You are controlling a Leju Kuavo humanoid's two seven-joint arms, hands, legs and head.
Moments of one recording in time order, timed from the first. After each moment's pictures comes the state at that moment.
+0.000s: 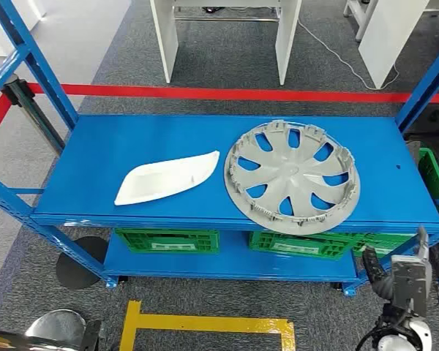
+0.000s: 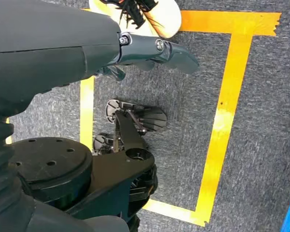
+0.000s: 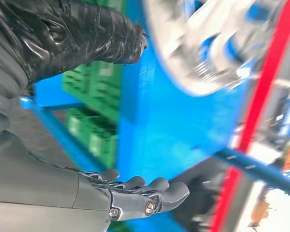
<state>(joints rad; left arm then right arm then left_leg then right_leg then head) 0.05 -0.08 0.00 -0.21 0.16 0.08 -0.34 0.17 0.03 -0.17 -1.37 0.34 -0.44 -0.47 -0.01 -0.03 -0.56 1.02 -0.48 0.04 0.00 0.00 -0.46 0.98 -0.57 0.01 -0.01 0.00</state>
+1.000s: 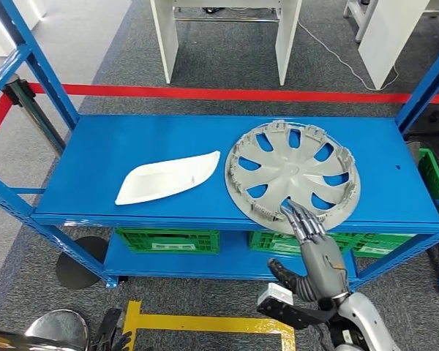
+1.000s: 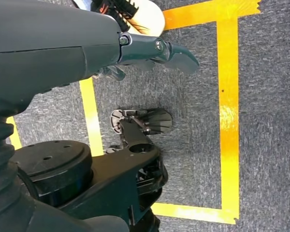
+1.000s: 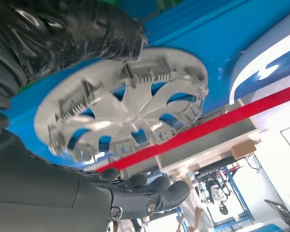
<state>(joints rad) 0.00 -0.07 -0.11 -0.20 0.06 0.06 -0.28 0.00 -0.37 0.53 -1.54 0.83 -0.38 -0.17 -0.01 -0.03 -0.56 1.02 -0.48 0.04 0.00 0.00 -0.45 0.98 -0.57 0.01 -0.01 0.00</state>
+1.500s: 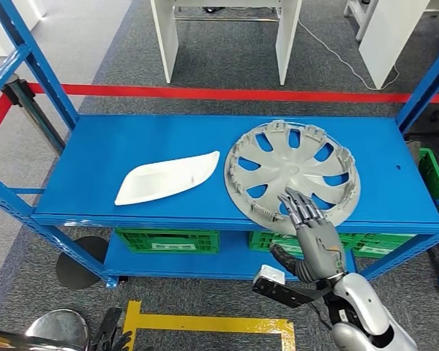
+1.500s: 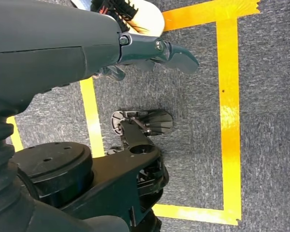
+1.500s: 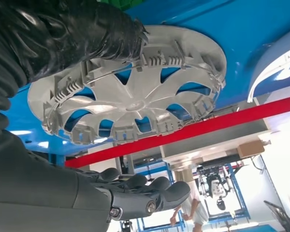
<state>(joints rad) 0.00 -0.06 -0.12 -0.19 0.06 0.06 -0.27 -0.12 -0.39 0.58 -1.46 0.88 -0.36 -0.12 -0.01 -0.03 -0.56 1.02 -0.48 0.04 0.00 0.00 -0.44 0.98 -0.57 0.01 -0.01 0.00</state>
